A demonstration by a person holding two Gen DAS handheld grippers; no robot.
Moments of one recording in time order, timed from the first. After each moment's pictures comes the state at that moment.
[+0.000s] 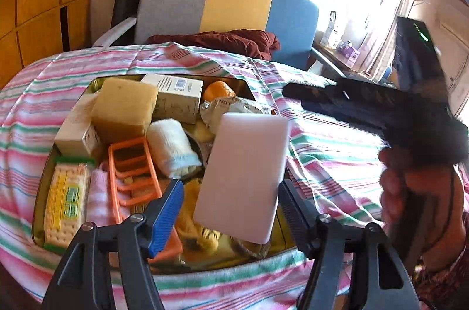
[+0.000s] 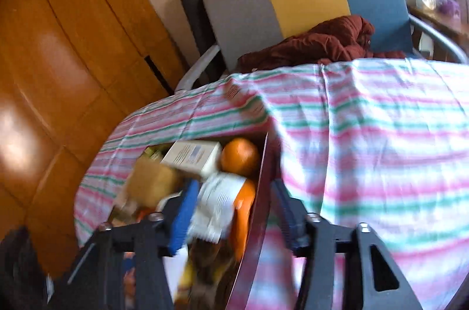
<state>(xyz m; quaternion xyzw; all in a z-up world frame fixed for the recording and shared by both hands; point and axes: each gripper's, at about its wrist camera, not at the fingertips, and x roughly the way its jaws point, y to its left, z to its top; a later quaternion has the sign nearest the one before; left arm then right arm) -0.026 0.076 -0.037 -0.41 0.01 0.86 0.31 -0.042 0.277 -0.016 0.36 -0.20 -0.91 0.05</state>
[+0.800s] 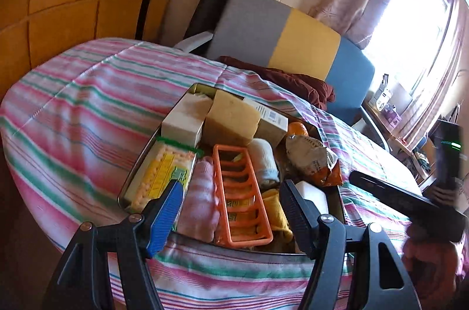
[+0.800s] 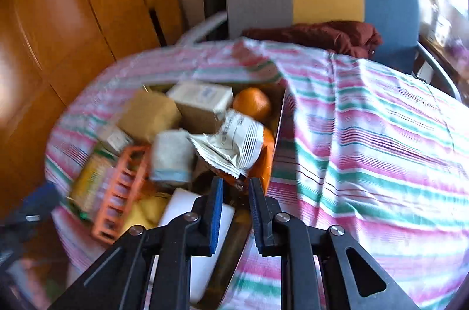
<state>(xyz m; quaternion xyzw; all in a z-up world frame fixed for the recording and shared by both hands) -0.022 -0.024 -0.031 -0.38 -0.12 0.90 0.18 -0.018 0.221 -0.023 0.41 -0.08 -0.91 0.03</state>
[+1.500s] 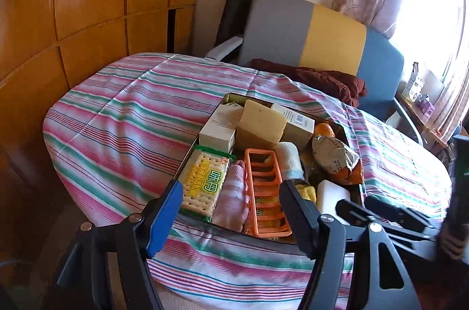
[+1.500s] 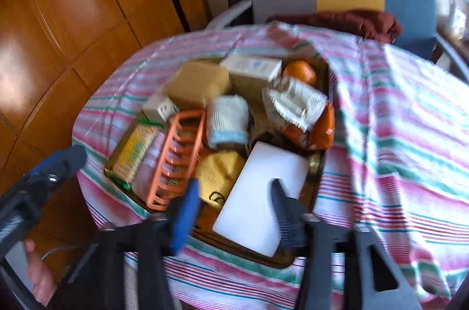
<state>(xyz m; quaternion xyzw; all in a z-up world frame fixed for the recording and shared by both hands) 0.001 -0.020 0.009 -0.38 -0.05 0.92 0.08 0.008 0.172 -0.025 0.43 -0.09 -0.90 0.06</state>
